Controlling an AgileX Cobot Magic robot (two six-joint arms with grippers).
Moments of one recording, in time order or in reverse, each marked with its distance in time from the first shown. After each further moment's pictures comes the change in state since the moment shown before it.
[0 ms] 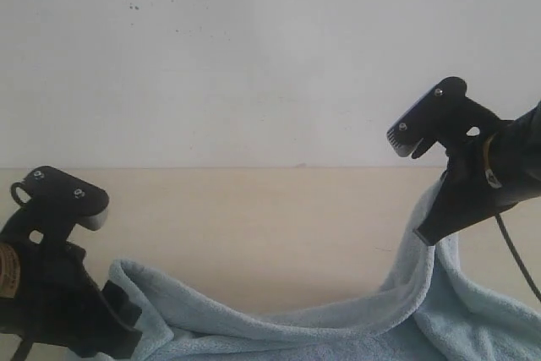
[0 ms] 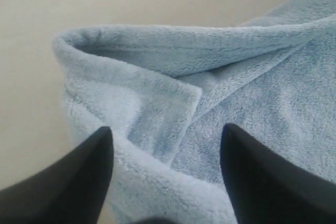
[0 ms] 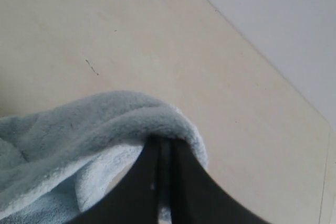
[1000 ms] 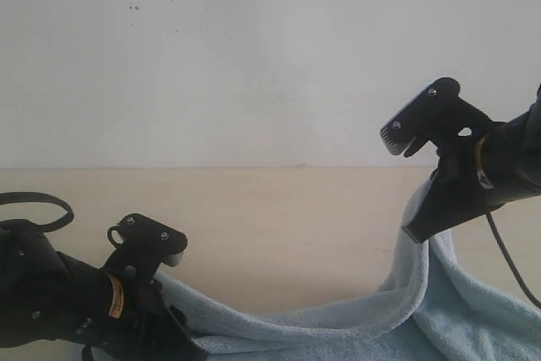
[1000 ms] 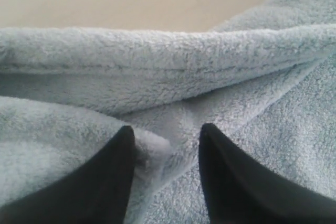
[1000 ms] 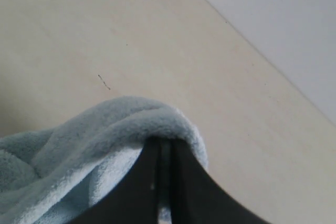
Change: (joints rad) left arm -0.013 0.418 -0.107 -0.002 -0.228 -0.022; right arm 0.000 0.016 0.000 0.000 -0.056 0.022
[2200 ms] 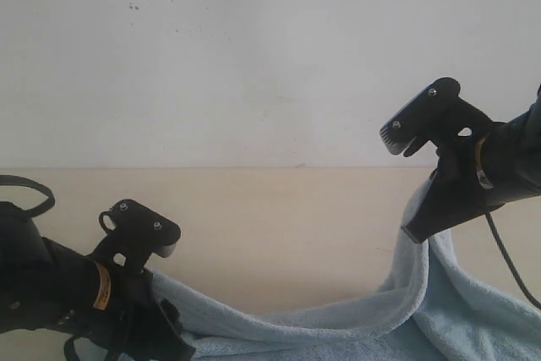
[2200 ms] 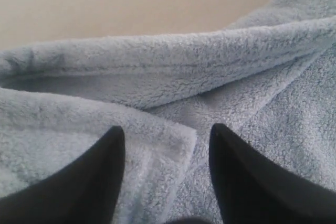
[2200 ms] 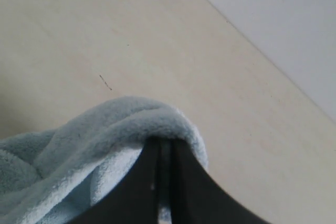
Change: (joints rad) left arm 0.000 -0.075 -0.001 0.093 0.082 -0.022; right arm 0.000 0.000 0.000 0.006 -0.002 0.000
